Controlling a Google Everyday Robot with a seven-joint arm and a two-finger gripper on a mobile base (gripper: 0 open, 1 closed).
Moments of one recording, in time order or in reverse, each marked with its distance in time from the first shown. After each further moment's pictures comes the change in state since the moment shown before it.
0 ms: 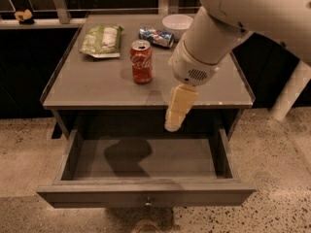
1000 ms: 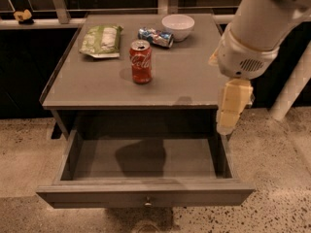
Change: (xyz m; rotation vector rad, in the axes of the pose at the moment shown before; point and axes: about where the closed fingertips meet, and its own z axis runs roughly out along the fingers) arm 0.083 0.018 -0.064 -0.047 0.186 0.019
